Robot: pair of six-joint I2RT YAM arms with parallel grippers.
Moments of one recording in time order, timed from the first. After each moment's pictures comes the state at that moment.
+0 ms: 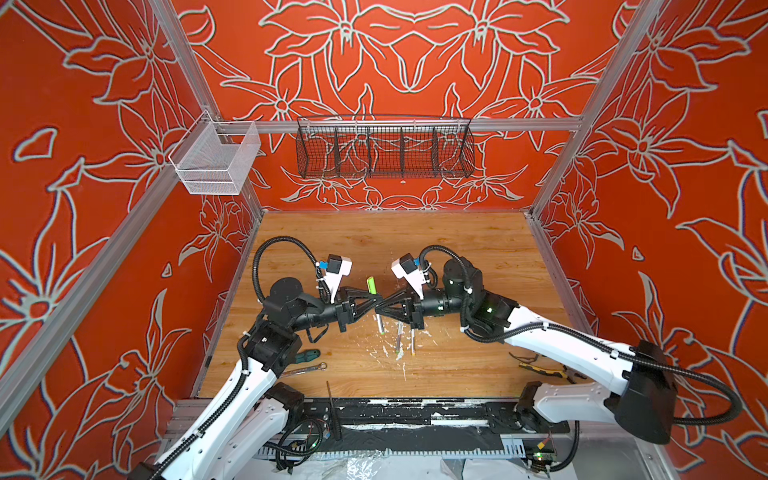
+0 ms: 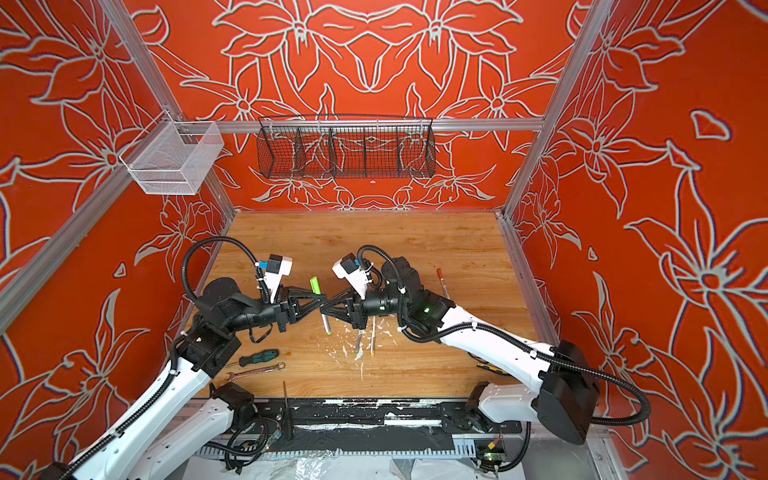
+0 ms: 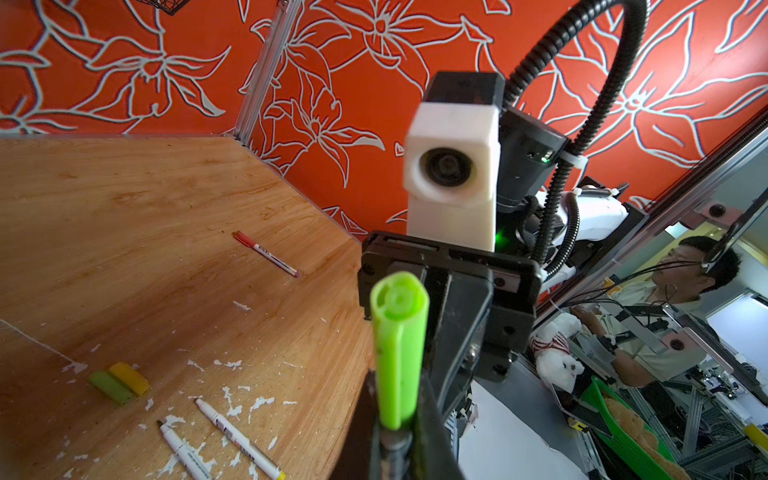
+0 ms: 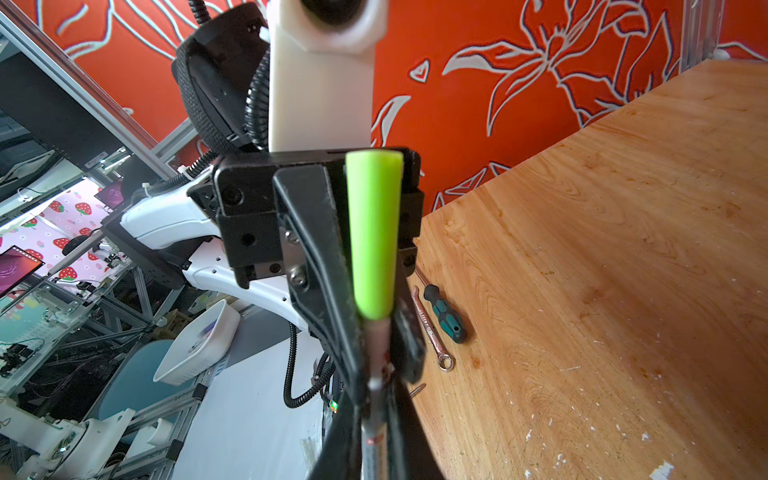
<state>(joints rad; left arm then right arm) -0.35 0.73 0.65 0.03 0.86 -0.52 0.88 1.27 0.95 0.13 -0.71 0.42</state>
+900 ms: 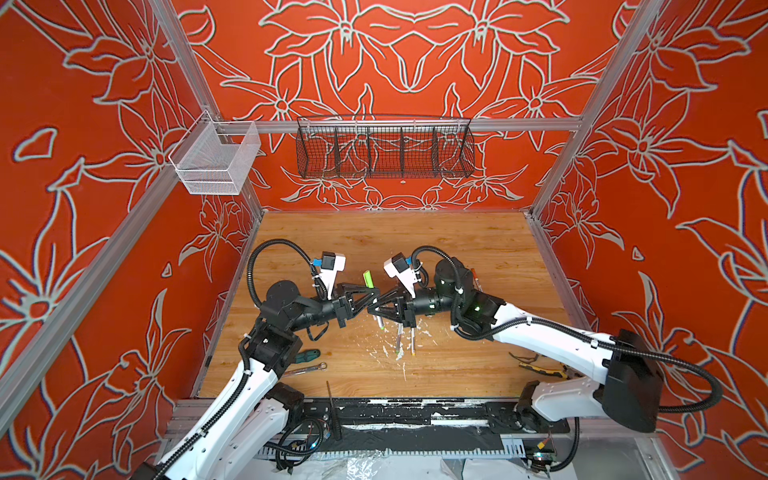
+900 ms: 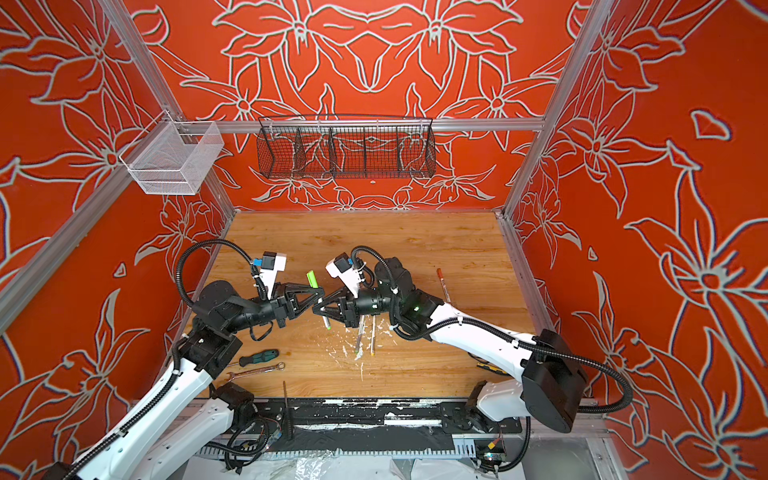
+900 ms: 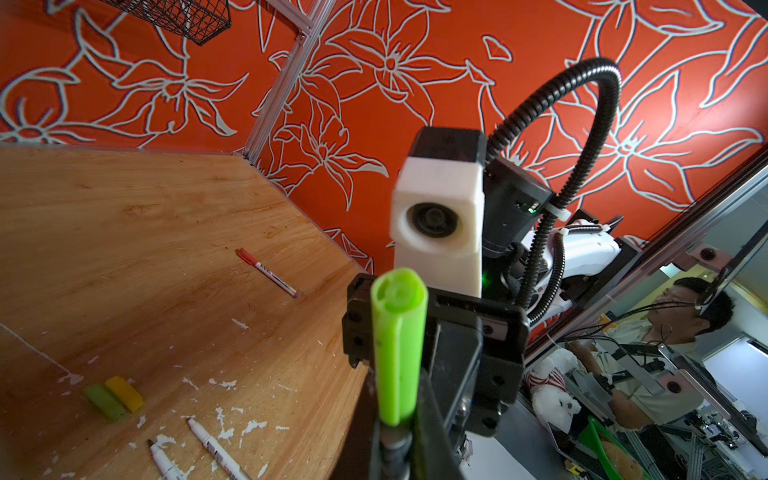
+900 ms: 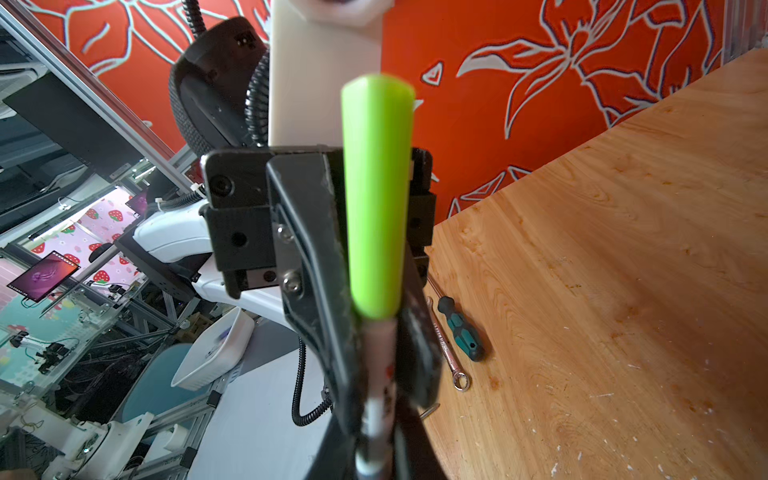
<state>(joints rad) -0.34 0.72 0.61 0.16 0.84 -0.64 0.88 1.35 0.95 0.26 -0.73 0.48</state>
